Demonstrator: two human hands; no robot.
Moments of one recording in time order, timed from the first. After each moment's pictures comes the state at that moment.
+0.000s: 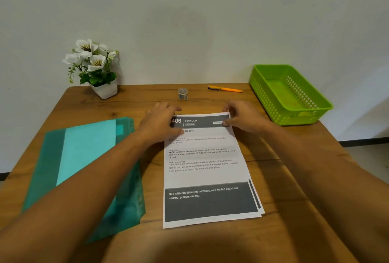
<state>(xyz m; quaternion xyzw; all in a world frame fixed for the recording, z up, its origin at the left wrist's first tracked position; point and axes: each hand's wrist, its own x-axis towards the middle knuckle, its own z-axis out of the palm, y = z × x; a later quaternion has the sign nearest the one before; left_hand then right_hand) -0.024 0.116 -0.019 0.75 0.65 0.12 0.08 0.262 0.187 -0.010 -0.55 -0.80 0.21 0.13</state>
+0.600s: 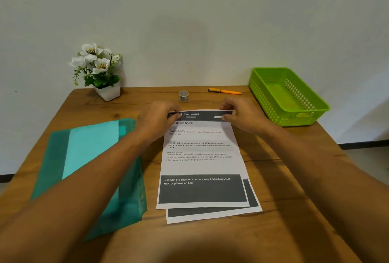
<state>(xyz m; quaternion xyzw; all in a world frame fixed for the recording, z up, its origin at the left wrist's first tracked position) -0.021 0.105 -0.001 0.75 0.63 0.22 0.03 0.260 0.169 0.011 -0.49 -0.83 0.18 0.19</state>
